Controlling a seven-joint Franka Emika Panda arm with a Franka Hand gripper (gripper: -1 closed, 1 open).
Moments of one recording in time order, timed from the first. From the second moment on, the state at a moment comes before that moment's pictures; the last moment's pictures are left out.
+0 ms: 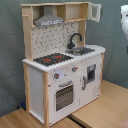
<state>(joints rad) -0.33 -1.49 0.81 -2.27 -0.55 1.86 0.01</state>
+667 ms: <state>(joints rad) -0.39 -1.48 0.80 -2.32 -0.55 1.86 0.11</state>
